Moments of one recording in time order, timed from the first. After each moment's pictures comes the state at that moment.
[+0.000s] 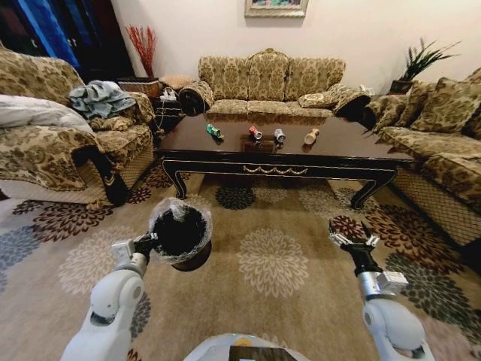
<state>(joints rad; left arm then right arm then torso) 1.47 -1.29 -0.76 -2.22 -0.49 0.65 -0.29 -1.56 1.29 0.81 2.10 0.29 0.01 -0.03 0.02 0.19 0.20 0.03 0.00</state>
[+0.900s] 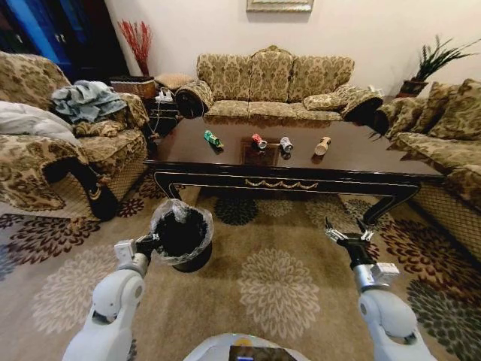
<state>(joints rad) 1.47 -1.28 -0.76 -2.22 -0.48 0.65 -0.26 -1.49 1.28 0.79 2.05 0.29 -0.04 -0.02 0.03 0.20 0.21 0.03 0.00</state>
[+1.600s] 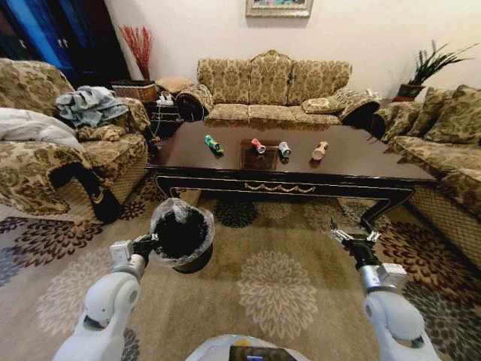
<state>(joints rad) 1.52 -1.24 -0.77 -2.28 -0.52 0.64 -0.25 -1.54 1.28 0.81 2.09 0.29 -0.05 0.00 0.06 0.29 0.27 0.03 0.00</state>
